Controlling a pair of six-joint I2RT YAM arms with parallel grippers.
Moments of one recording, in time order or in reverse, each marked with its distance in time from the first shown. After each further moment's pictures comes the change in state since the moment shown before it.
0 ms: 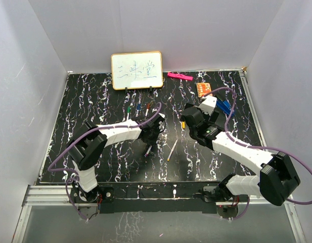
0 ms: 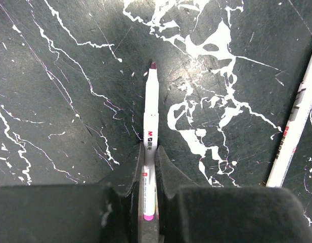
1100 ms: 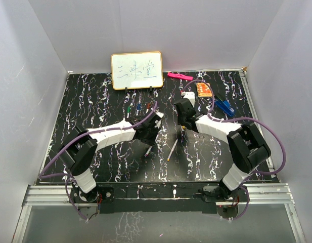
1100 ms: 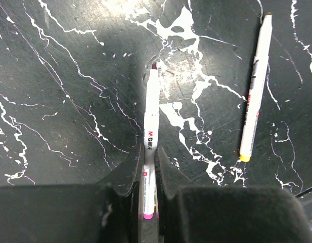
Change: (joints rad) left arm 0.008 -0.122 -0.032 0.007 0.079 0.022; right arm -0.127 0.415 0.185 0.025 -0.420 -0.262
